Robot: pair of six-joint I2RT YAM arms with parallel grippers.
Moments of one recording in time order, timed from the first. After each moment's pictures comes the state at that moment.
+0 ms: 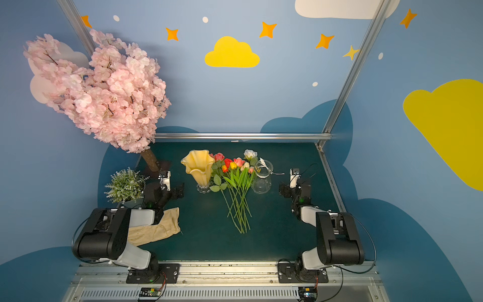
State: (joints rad) left arm 0.02 1.54 0.40 0.72 0.08 0.00; right arm 0.06 1.47 0.47 0.52 -0.04 -0.07
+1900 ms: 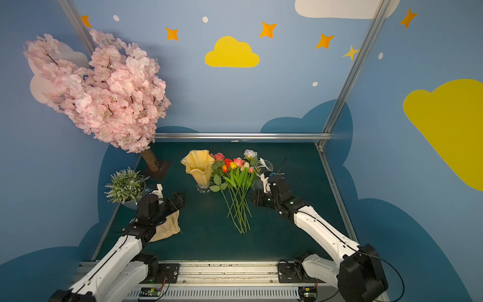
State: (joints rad) left arm -0.14 0.88 0.33 -0.04 0.12 -0.68; right arm 0.59 1.19 0.77 -0.34 -0.25 0.60
